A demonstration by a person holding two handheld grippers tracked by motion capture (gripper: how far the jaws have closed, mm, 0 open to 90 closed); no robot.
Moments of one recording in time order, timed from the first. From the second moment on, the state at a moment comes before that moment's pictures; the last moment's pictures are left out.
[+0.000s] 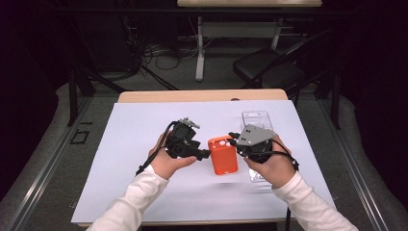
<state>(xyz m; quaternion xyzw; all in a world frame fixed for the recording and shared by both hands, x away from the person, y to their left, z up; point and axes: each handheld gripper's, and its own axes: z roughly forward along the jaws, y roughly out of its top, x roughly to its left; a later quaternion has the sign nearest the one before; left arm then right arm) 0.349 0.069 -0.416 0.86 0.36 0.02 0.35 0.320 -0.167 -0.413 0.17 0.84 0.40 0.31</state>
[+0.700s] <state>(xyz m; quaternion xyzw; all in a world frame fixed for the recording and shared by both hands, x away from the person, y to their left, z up) 0.349 0.088 -0.416 0.85 0.35 0.05 0.39 0.332 -0.175 -0.407 0.18 0.83 0.44 0.28</state>
